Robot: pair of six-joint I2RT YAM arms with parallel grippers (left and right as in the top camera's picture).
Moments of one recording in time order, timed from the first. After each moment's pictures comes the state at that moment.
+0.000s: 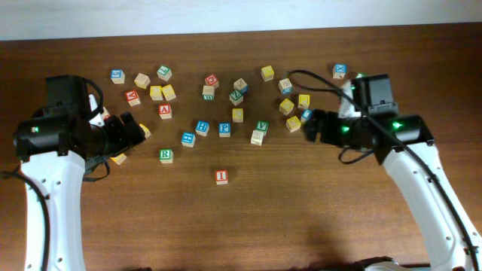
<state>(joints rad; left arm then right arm) 0.15 1.41 1.46 -1.28 0.08 -0.36 0.10 1.39 1.21 -0.92 -0.16 0.40</state>
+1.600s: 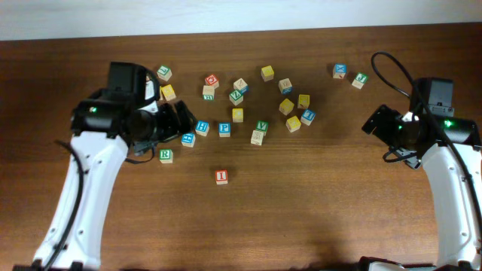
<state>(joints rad) -0.12 1.52 1.46 -1.14 0.23 -0.47 -0.21 1.39 1.21 -1.00 -0.02 0.52</state>
